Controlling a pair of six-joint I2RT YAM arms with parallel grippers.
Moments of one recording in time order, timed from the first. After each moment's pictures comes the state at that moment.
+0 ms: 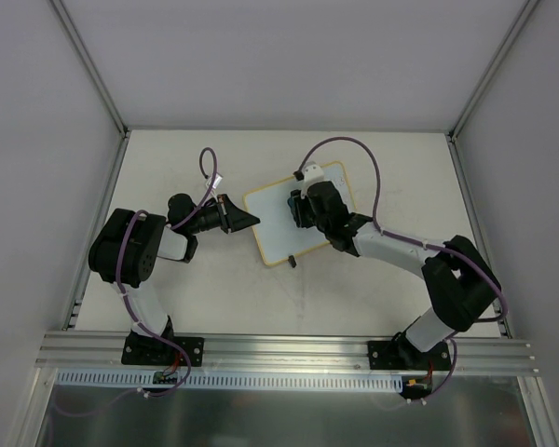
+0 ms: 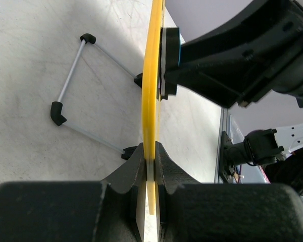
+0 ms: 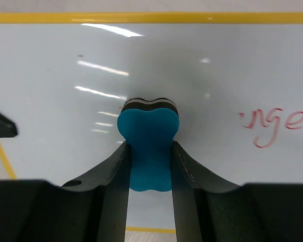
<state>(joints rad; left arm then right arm) -0.19 1.81 0.55 1.19 0.96 -0.82 0.71 1.58 0.93 0.13 0.18 0.17</state>
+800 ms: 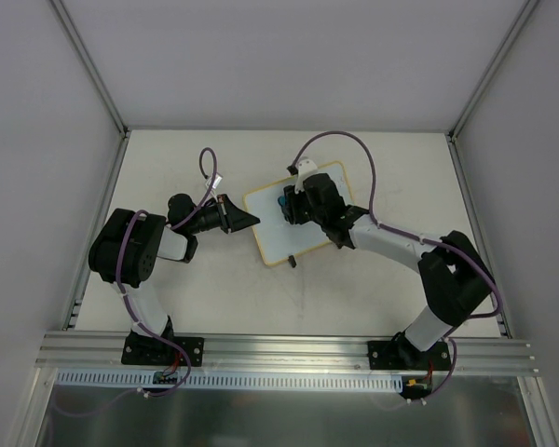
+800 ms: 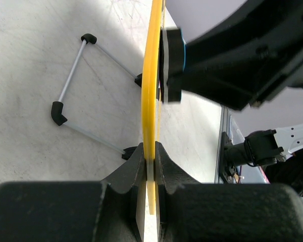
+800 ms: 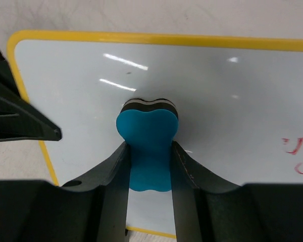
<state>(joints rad) -0.19 1.81 0.55 1.19 0.96 -0.82 0.75 1.64 1.04 0.06 0.08 0.19</state>
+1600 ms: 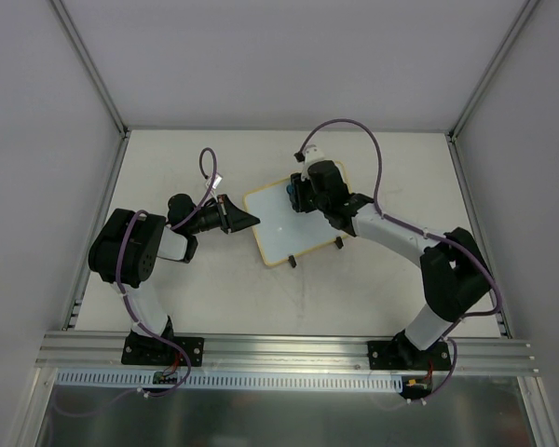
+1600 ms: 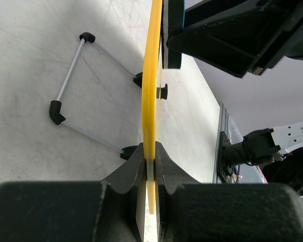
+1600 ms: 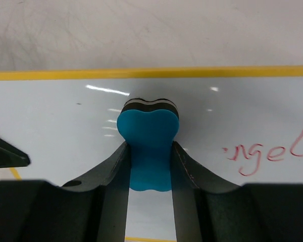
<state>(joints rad) -0.19 1.81 0.55 1.19 0.96 -0.82 0.66 1.64 1.11 -0.03 0.10 0.20</state>
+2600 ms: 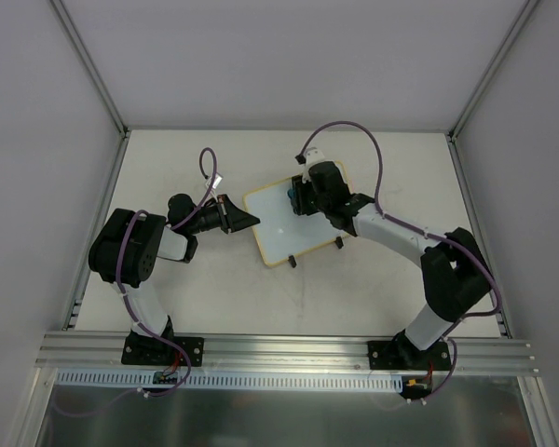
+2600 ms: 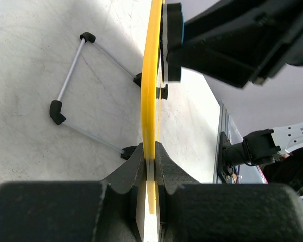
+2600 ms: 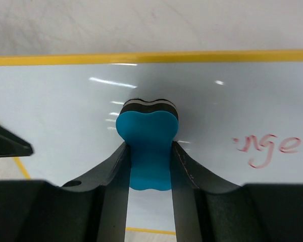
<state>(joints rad) -0.19 1.81 0.55 1.19 0.96 -0.82 0.70 1.67 1.16 -0.09 0.09 0.20</state>
